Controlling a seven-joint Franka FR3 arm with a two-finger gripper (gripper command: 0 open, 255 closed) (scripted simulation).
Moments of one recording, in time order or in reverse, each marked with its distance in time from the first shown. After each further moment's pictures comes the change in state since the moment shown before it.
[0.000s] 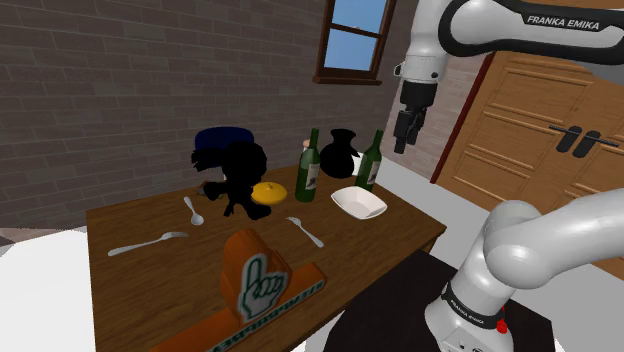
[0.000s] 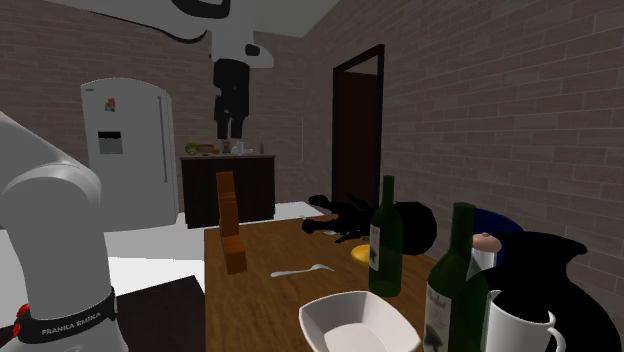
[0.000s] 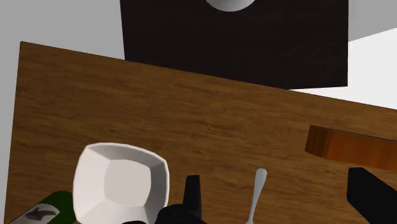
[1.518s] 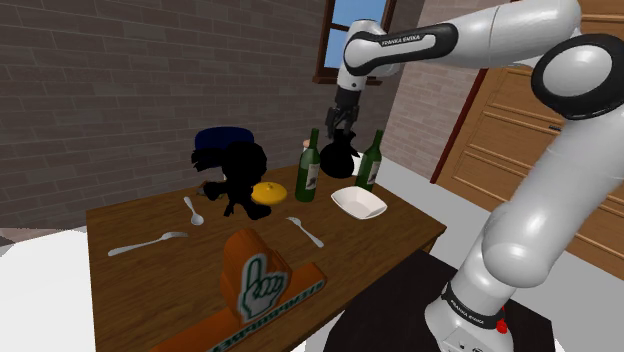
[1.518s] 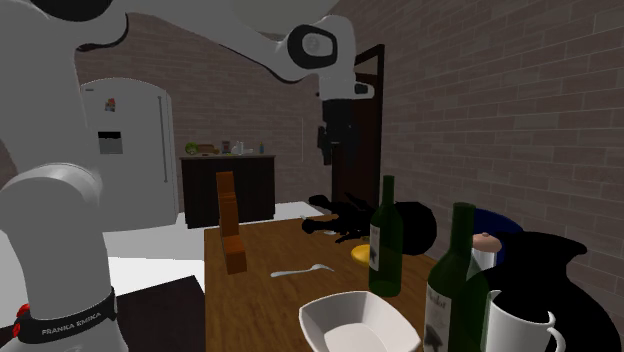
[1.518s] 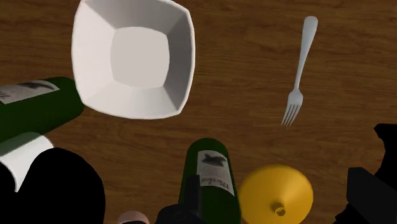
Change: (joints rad) arm -0.041 0.680 -0.129 0.392 0.034 0.420 -0.101
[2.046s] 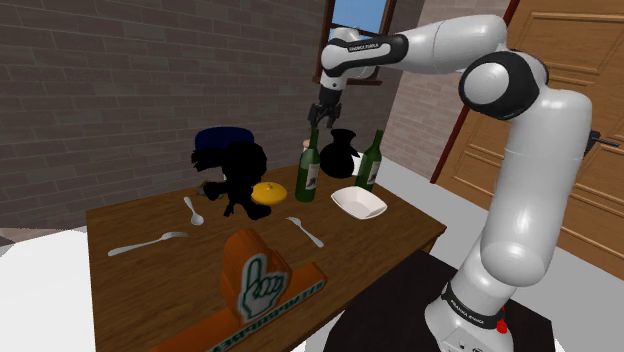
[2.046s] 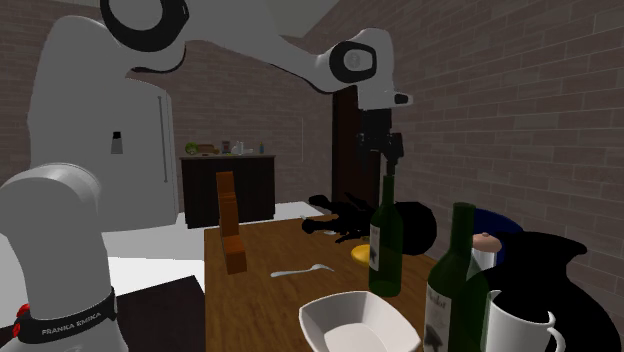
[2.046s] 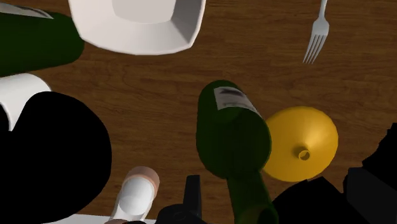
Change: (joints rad) arm -0.040 0.309 -0.025 0.328 0.076 0.025 -0.054
